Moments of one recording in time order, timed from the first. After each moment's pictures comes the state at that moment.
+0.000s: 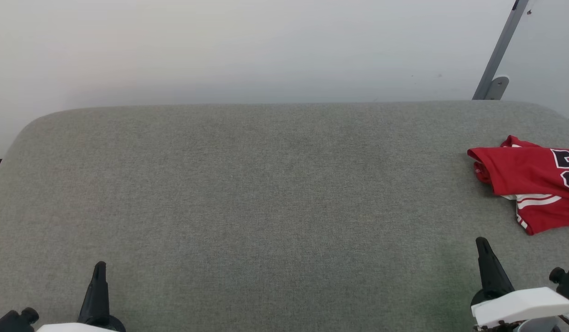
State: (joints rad) left arm 0.10 0.17 0.08 0.18 -0.95 -0.13 -0.12; right arm 0.02 -0.11 -0.05 0.25 0.84 0.13 -0.08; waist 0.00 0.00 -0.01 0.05
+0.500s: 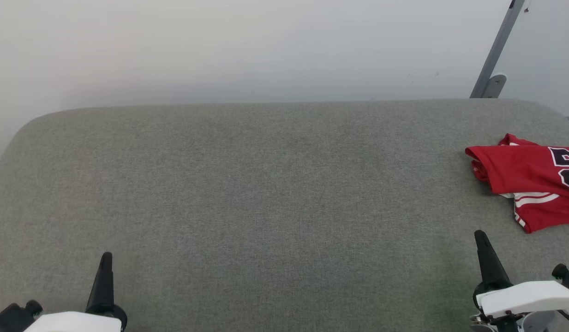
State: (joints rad) left arm 0.06 0.14 0.09 0.19 -1.10 -0.13 -0.07; right arm -0.01 -0.10 -0.07 0.25 1.01 0.13 -0.04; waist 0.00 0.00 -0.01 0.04
